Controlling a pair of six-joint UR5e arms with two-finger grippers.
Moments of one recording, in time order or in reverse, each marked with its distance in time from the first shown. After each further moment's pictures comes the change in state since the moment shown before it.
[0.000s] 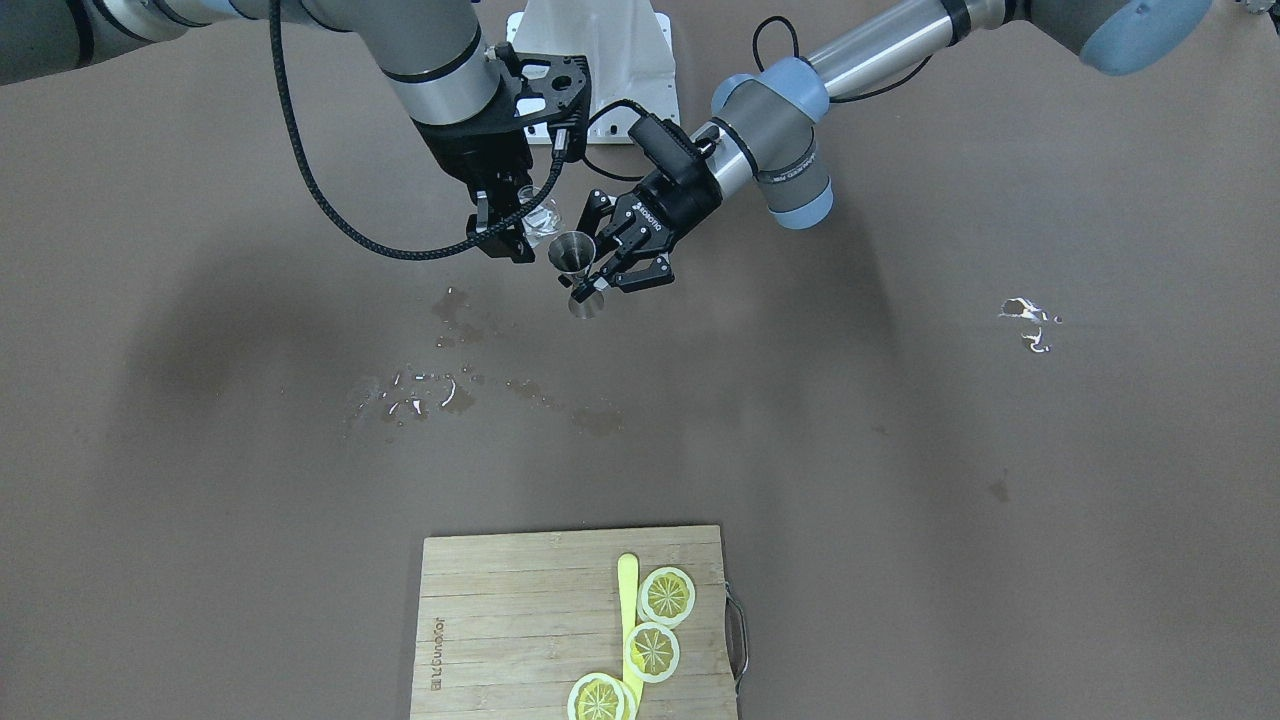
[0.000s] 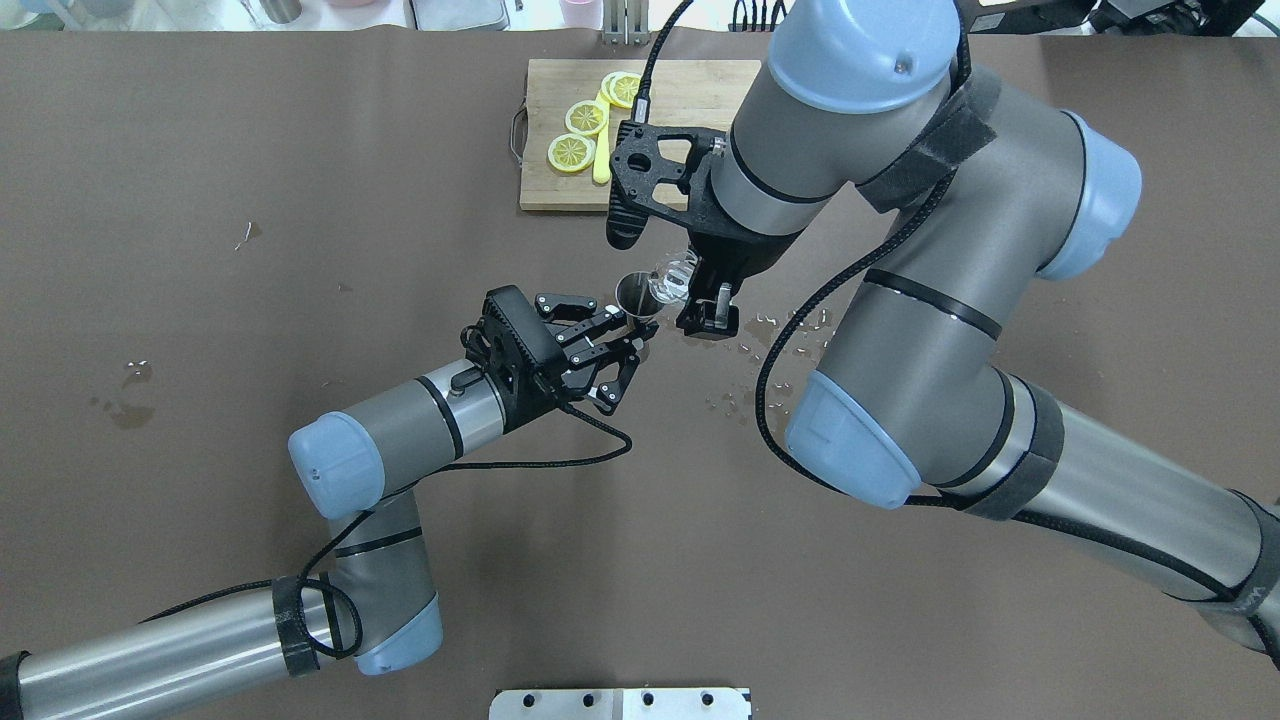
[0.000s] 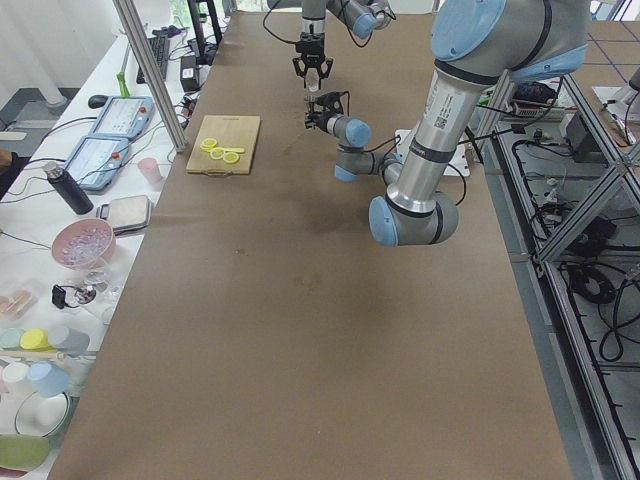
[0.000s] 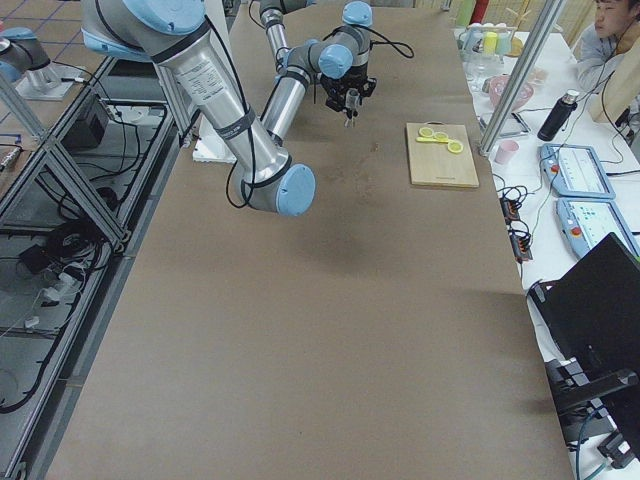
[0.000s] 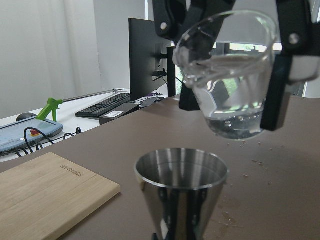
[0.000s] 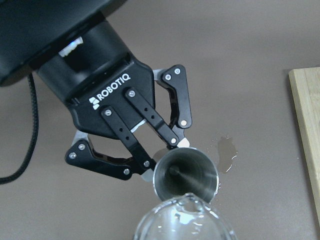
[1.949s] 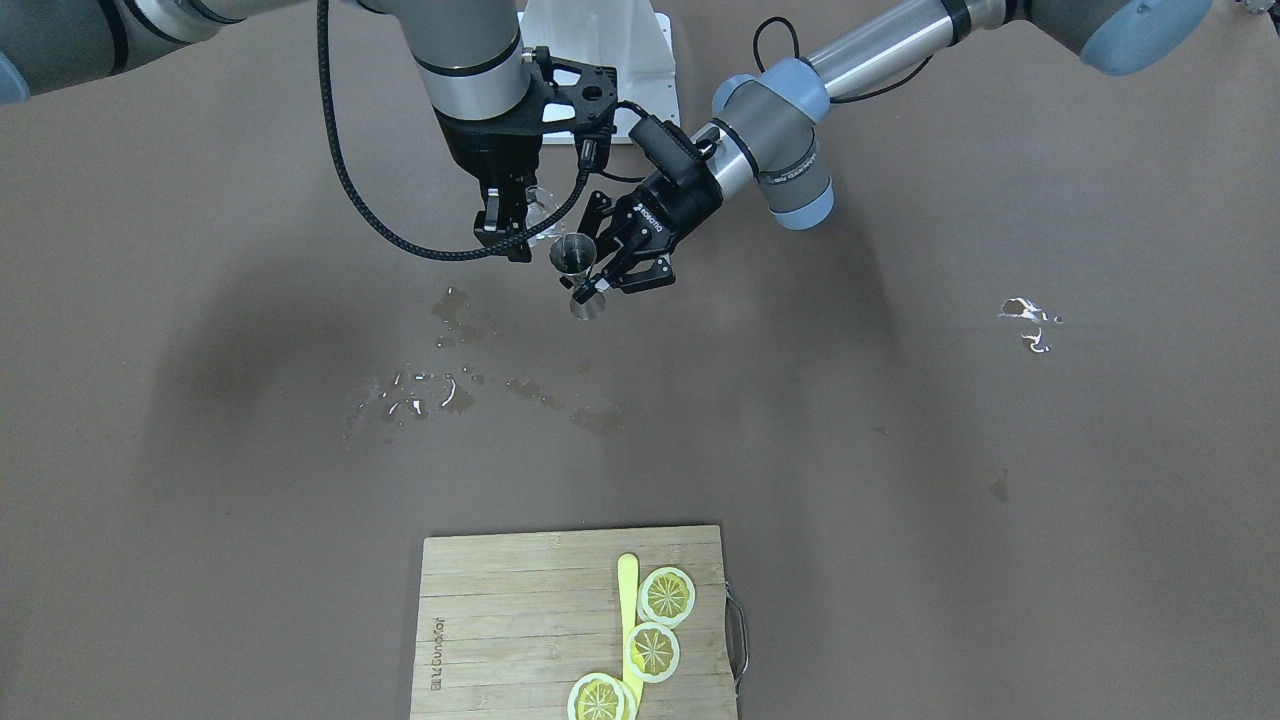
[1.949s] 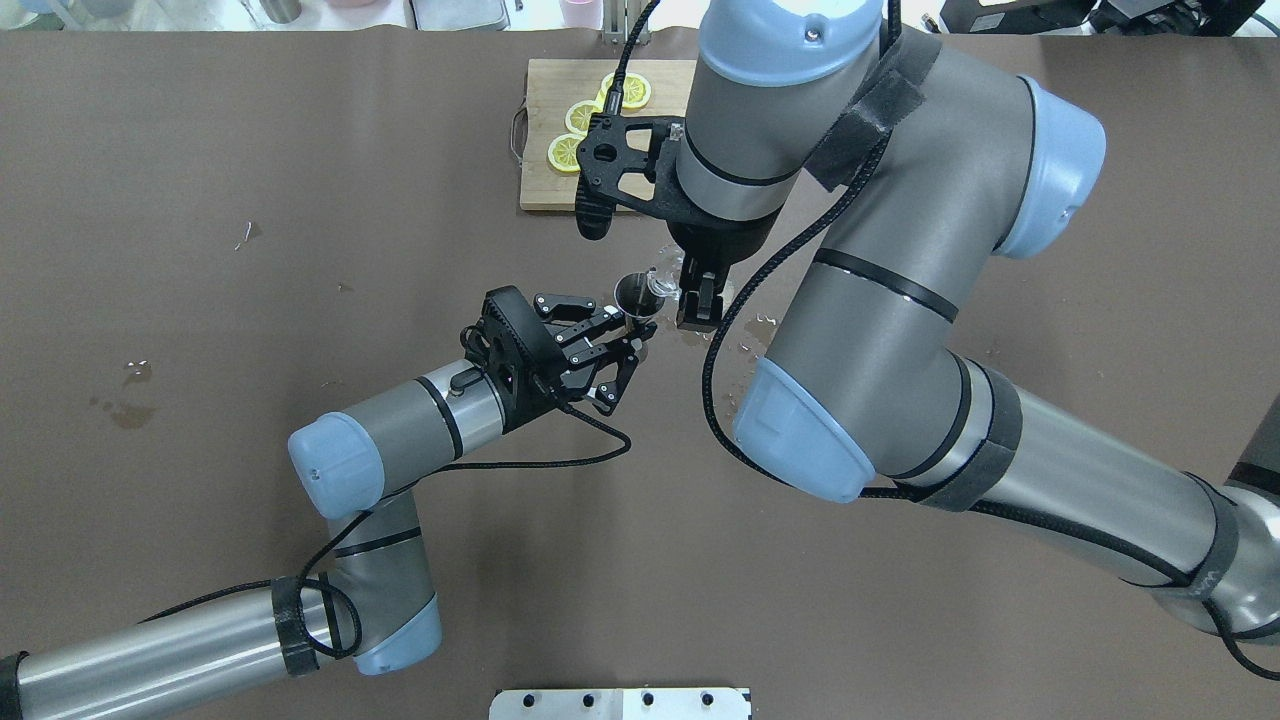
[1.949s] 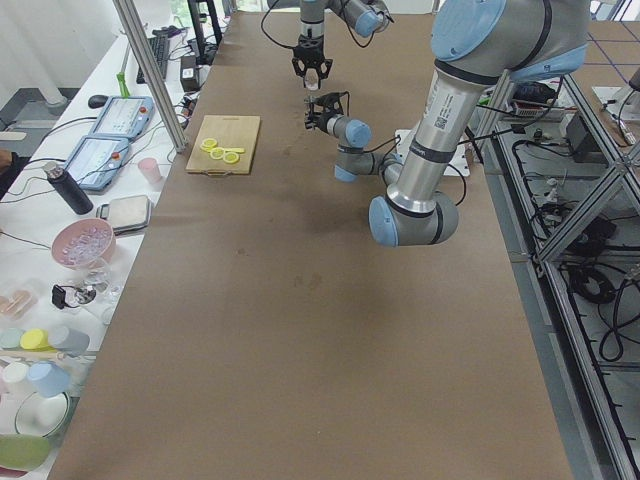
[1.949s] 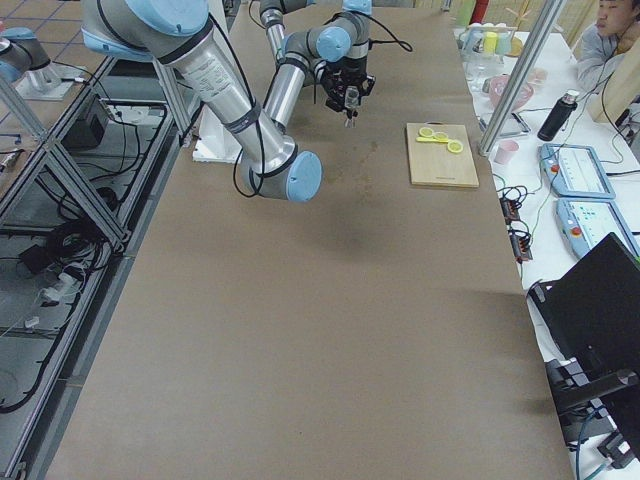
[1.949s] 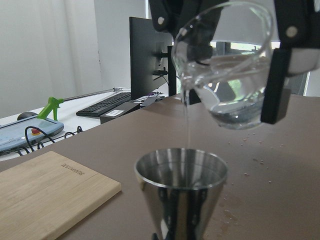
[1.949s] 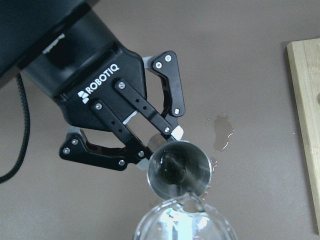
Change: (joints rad) left arm 0.000 0.002 0.001 0.001 0.001 0.000; right arm -0.007 0.091 -0.029 -0.185 -0.046 -0.012
